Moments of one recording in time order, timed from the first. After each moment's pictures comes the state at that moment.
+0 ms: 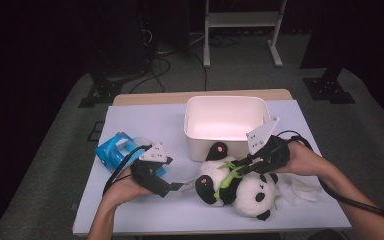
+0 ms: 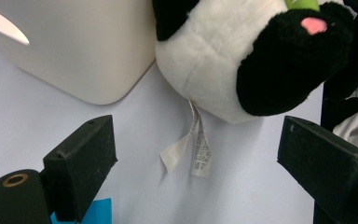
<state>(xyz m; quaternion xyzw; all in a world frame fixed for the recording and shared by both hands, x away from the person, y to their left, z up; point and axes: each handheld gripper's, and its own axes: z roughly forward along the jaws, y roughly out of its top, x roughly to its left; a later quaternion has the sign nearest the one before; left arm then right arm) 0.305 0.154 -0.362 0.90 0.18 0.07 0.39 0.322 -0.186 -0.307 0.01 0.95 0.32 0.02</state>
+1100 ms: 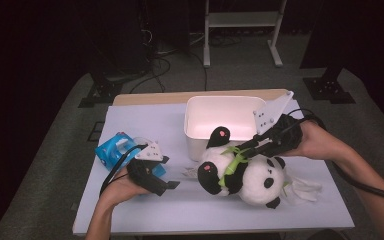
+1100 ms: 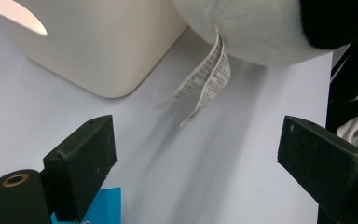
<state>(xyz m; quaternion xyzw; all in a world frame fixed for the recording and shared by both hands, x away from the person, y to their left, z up) 0.306 0.163 -0.362 0.90 0.19 0.07 0.39 0.319 -0.189 -0.234 0.00 0.95 0.32 0.06</state>
